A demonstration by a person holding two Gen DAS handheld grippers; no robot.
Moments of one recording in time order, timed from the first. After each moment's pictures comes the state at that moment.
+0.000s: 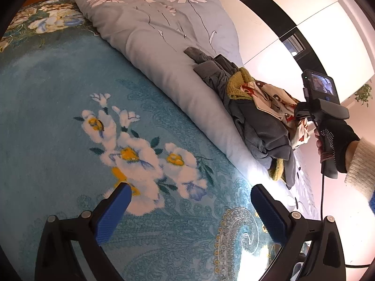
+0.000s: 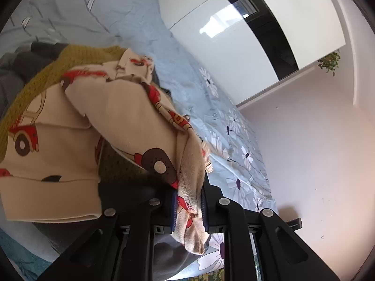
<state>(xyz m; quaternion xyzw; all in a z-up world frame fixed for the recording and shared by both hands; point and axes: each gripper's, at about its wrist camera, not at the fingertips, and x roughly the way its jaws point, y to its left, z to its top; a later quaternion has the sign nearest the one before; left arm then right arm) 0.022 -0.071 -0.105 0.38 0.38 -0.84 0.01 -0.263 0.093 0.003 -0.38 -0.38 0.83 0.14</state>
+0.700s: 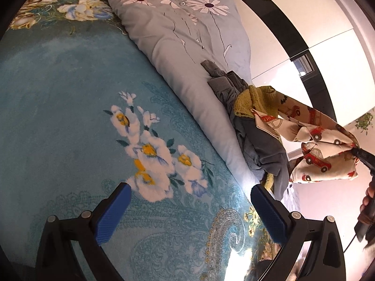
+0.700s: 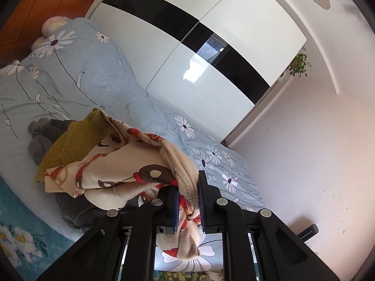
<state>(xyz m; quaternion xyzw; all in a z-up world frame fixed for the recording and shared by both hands) 0.065 -0.097 -0.088 0.36 0.44 -0.82 0.03 -0.122 0.163 0.161 -0.24 -0.30 0.92 0.09</state>
